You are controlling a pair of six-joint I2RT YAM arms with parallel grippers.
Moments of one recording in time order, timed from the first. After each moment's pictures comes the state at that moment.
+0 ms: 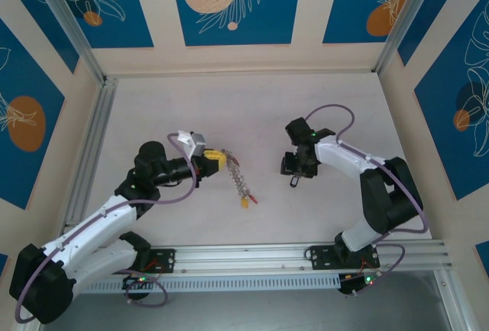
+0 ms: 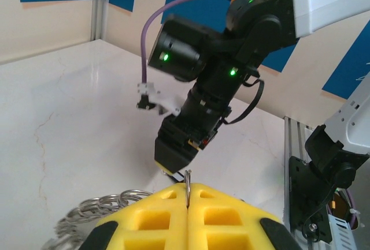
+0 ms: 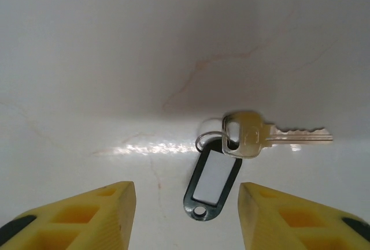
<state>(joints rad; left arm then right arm) -0.56 0.91 0.54 0.25 0.65 -0.19 0.43 1.57 0.96 -0.80 -0.05 0.54</state>
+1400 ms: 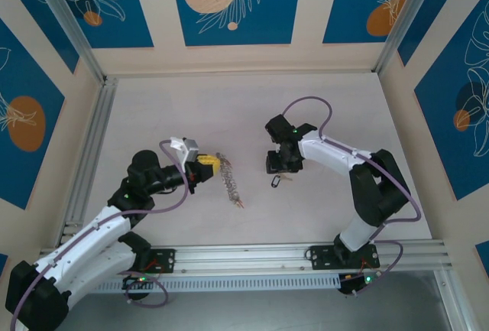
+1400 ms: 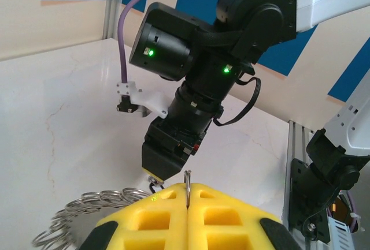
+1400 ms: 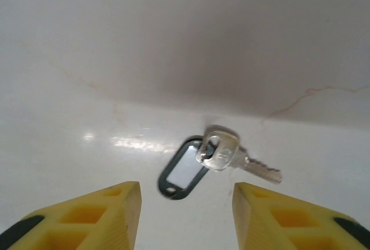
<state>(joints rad) -0.55 0.79 0.48 0.19 0.61 -0.22 0.57 1.66 1.10 -0.84 -0.02 0.48</state>
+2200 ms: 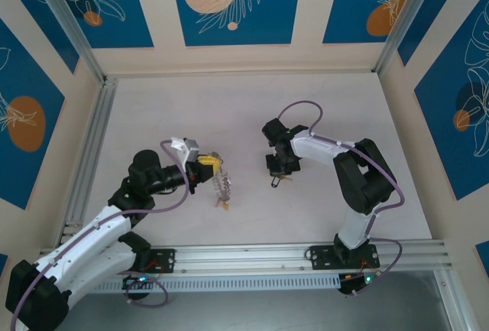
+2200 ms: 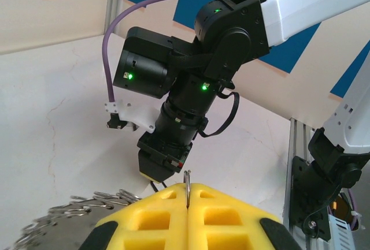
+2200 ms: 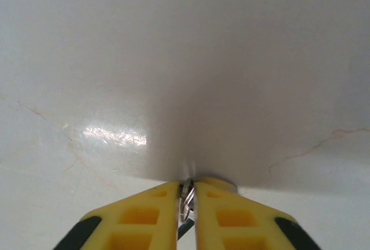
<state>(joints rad) -0.55 0.79 0.48 0.18 0.60 -0.22 0.56 1.77 1.10 -0.78 -0.02 0.43</state>
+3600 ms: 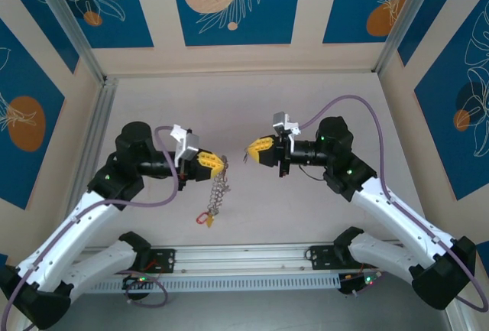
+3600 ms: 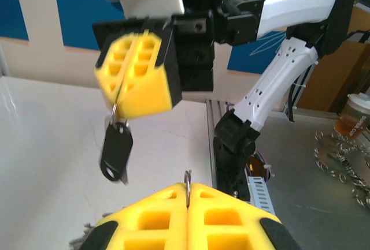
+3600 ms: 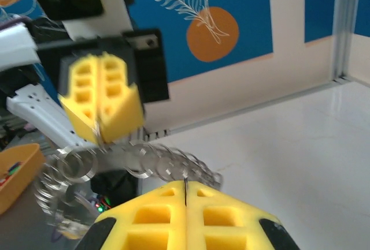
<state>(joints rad) -0.56 0.88 0.92 -0.28 0.98 0.07 0.61 0.97 0.84 0.05 -0.84 0.17</state>
